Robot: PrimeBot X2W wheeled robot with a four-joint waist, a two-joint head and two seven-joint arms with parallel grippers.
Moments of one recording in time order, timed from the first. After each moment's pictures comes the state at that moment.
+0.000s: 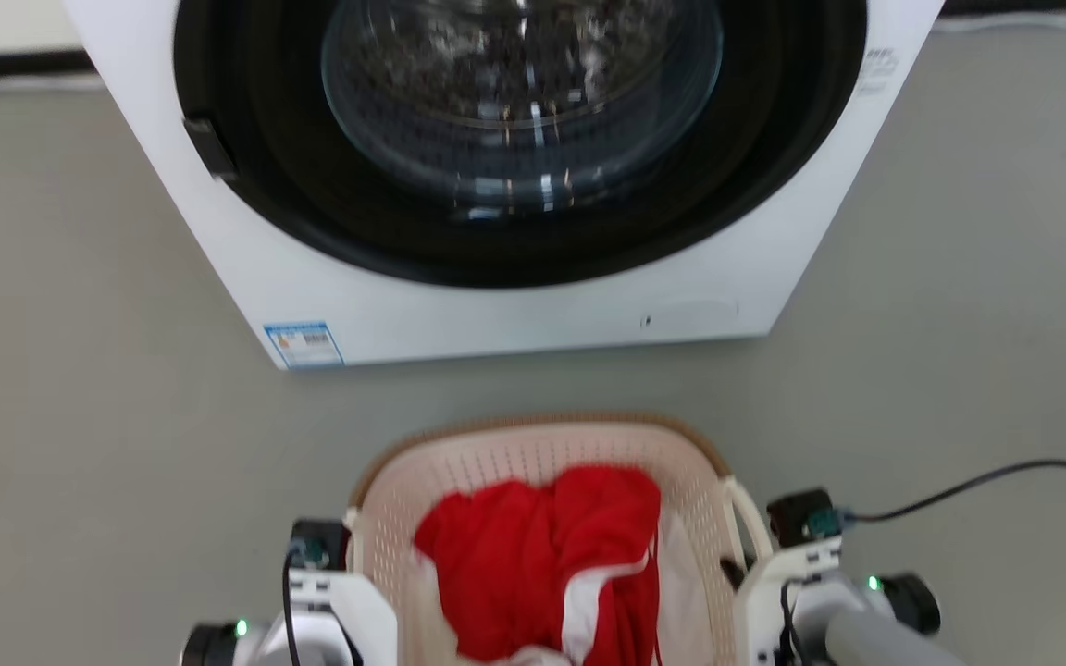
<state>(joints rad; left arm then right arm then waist) -0.52 0.06 -0.86 1.28 -0.82 0.06 -0.14 -0.53 -0.07 0.81 1.20 0.72 0.11 -0.02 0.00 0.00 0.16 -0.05</state>
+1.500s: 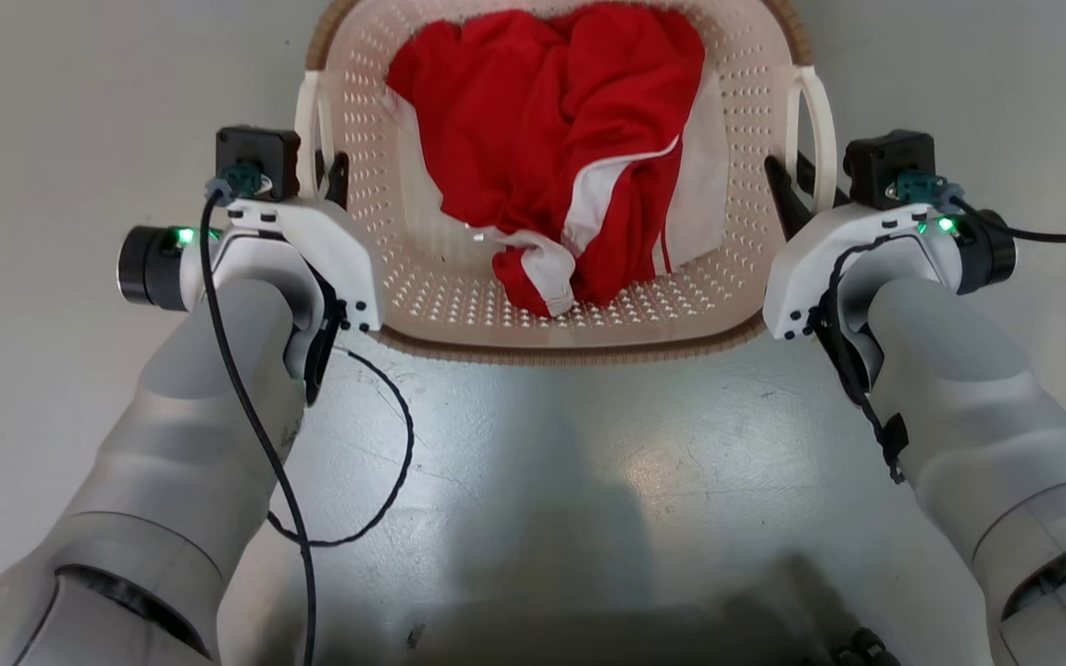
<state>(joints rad) -1.07 0.10 -0.79 1.21 -0.77 0.03 -0.25 -1.07 -0.07 0.58 1.30 0.49 0.12 -0.24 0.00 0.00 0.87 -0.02</state>
